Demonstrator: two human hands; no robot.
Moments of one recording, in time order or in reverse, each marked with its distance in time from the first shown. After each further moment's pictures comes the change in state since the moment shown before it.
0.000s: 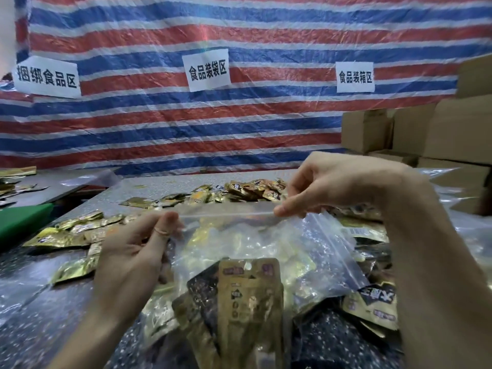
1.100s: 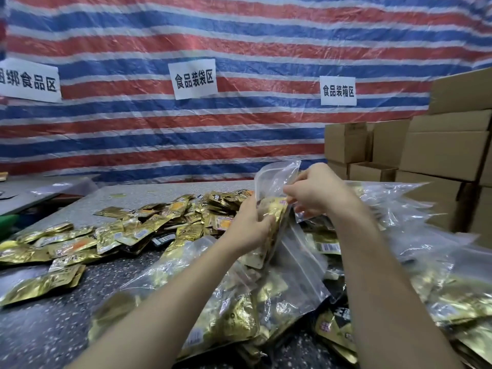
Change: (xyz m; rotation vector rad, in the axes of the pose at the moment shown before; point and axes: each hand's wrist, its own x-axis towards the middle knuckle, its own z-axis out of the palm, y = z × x) left_hand 0.078 -0.006 0.201 0.016 -0.584 -0.195; right_hand 0.045 0.060 0.007 0.325 0.557 0.380
